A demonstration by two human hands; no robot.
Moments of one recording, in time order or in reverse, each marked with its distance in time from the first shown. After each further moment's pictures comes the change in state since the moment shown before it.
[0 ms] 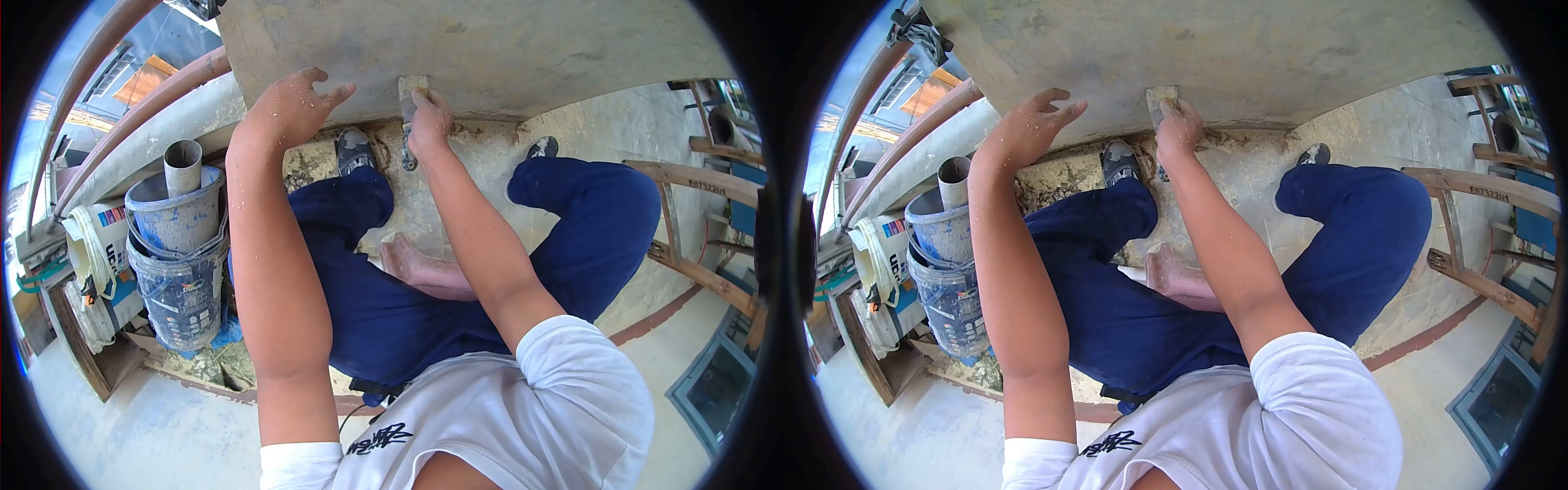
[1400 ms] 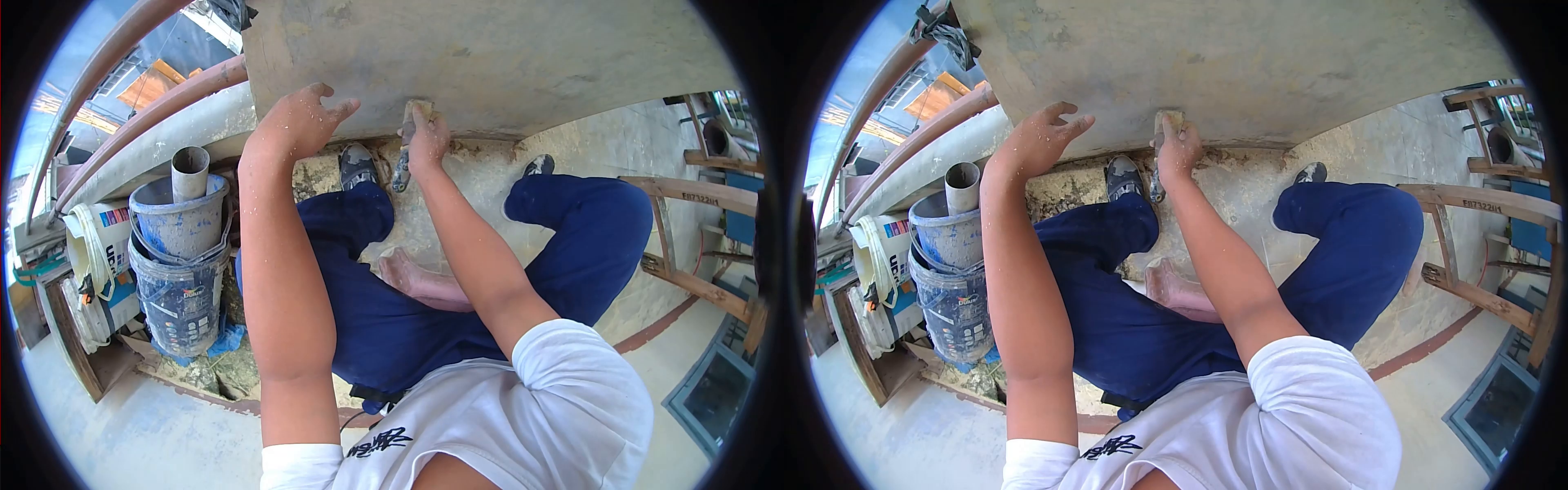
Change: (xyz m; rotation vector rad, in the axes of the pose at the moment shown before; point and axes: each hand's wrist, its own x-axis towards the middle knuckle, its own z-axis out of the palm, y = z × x) left_hand 0.005 -0.014 0.000 0.014 -0.003 0.033; right_hand -0.010 -0.002 0.007 0.003 -0.058 -0.071
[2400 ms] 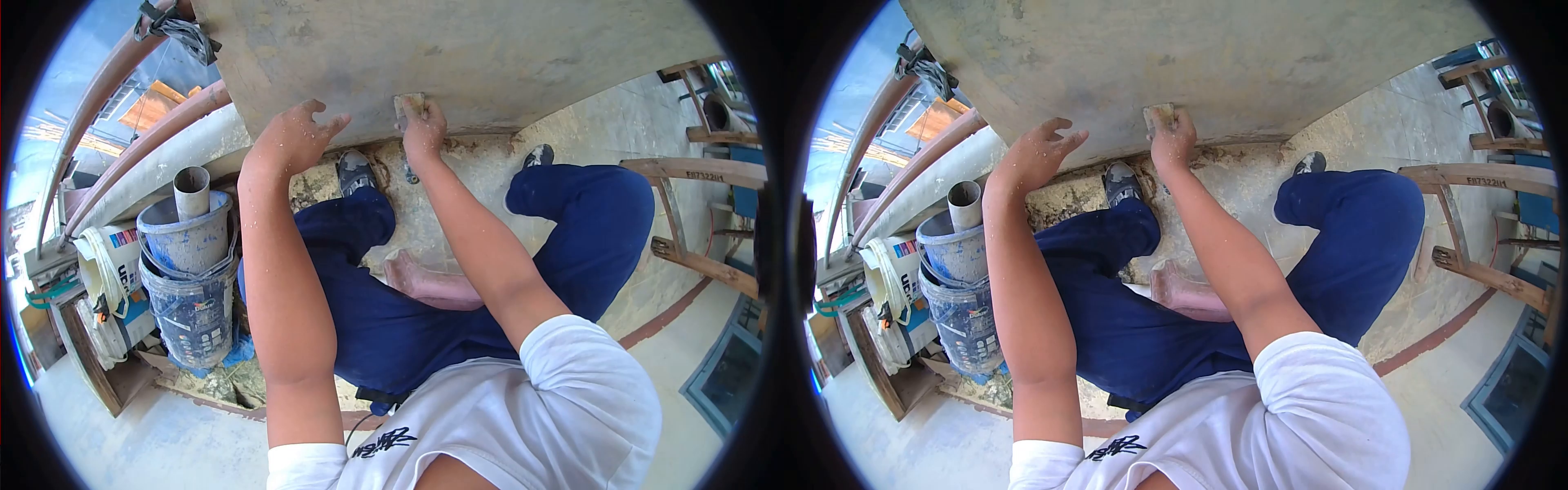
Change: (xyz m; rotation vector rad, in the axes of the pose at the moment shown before) left_hand -0.011 0.032 -0.003 0.014 -0.015 -0.063; right_hand 0.014 -0.020 0.004 -0.126 -0.006 -0.133
